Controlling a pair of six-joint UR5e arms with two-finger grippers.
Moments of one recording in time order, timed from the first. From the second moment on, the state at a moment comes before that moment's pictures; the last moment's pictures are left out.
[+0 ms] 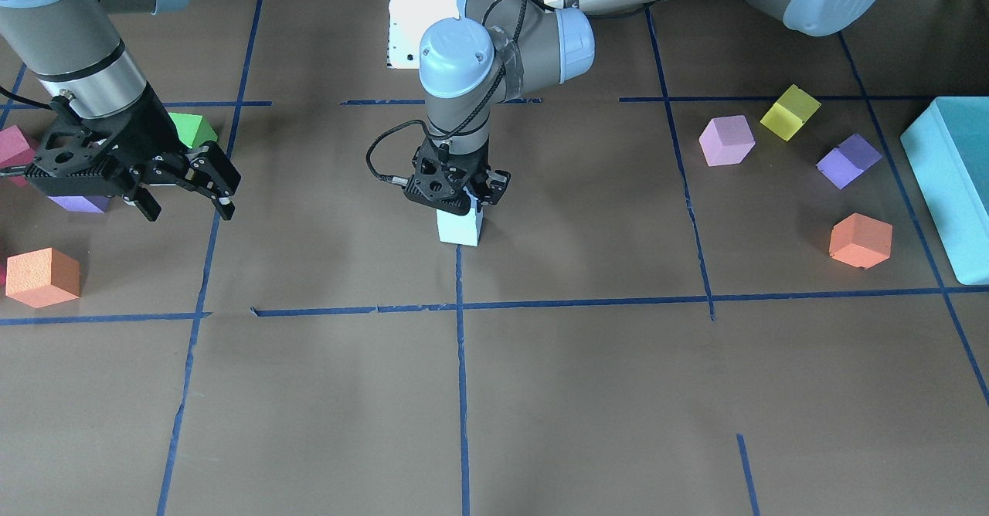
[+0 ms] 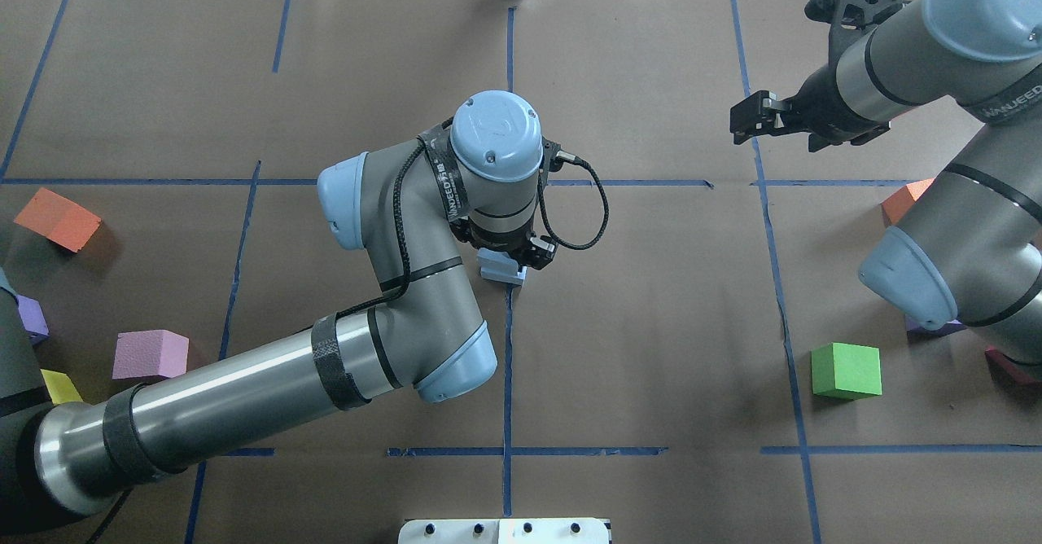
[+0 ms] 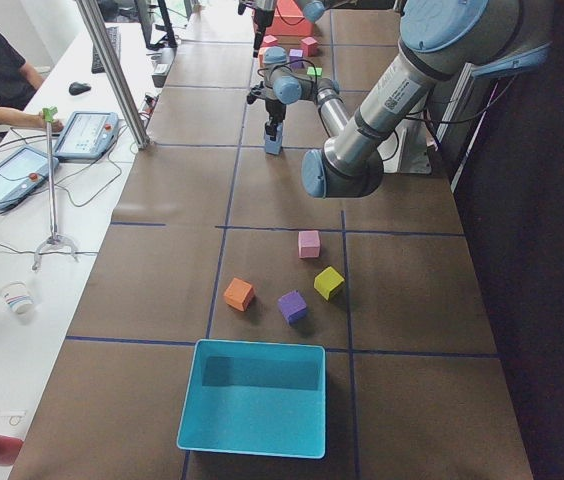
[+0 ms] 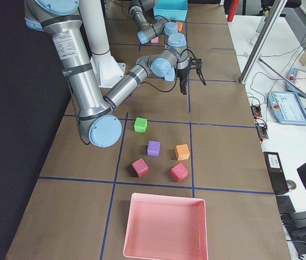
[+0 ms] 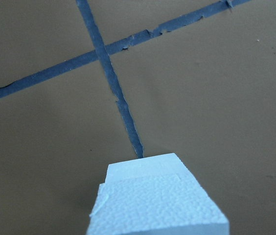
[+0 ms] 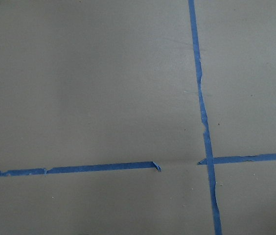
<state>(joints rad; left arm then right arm) -0.52 -2.51 -1.40 -1.54 -1.91 -0.83 0.90 -1.23 1.97 -1.53 1.99 1.03</state>
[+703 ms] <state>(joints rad) -0.52 -2.51 -1.40 -1.54 -1.90 -0.83 0.90 -1.23 1.97 -1.53 1.99 1.03</state>
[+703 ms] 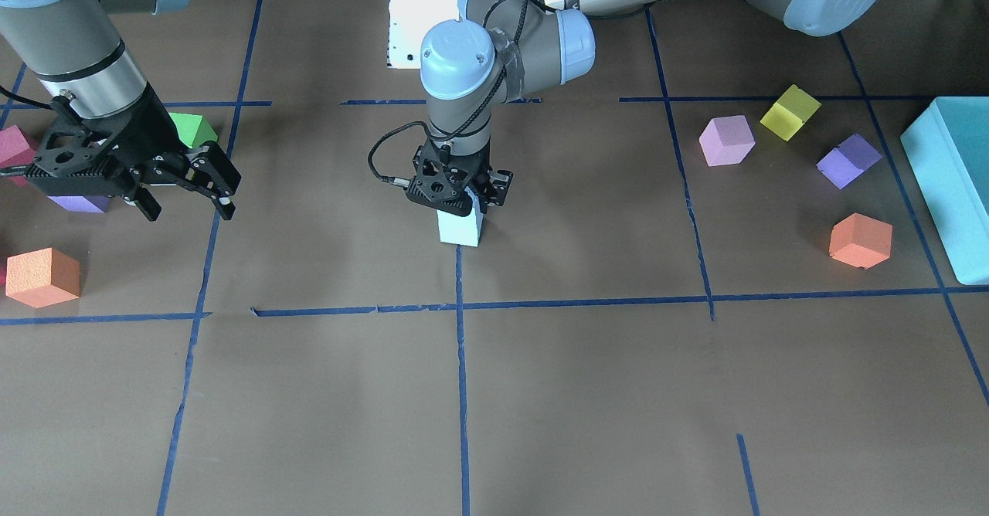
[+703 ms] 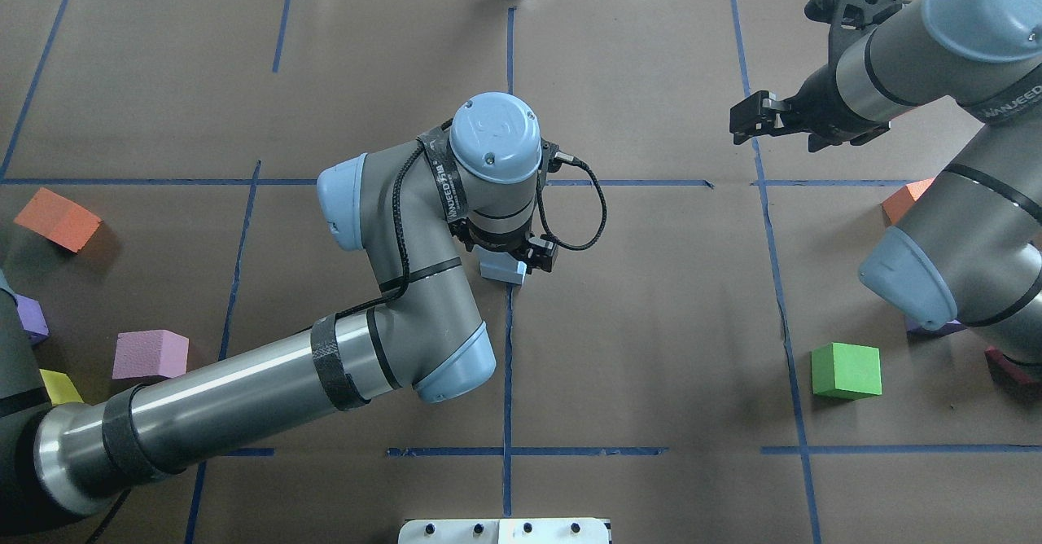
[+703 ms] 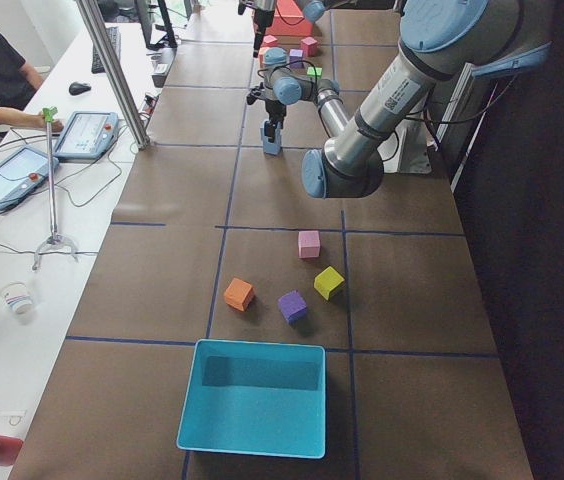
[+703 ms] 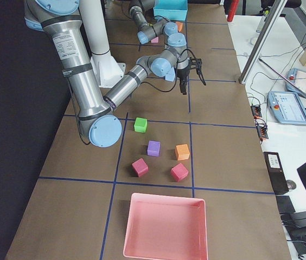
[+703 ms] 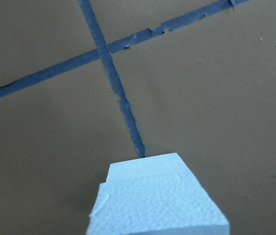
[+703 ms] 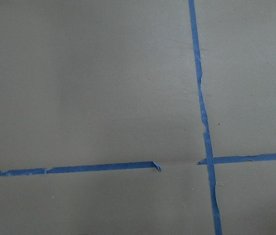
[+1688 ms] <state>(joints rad) -0.67 -2.46 -1.73 -1.32 -1.90 -0.80 0.91 -1.23 1.97 -1.53 1.99 1.02</state>
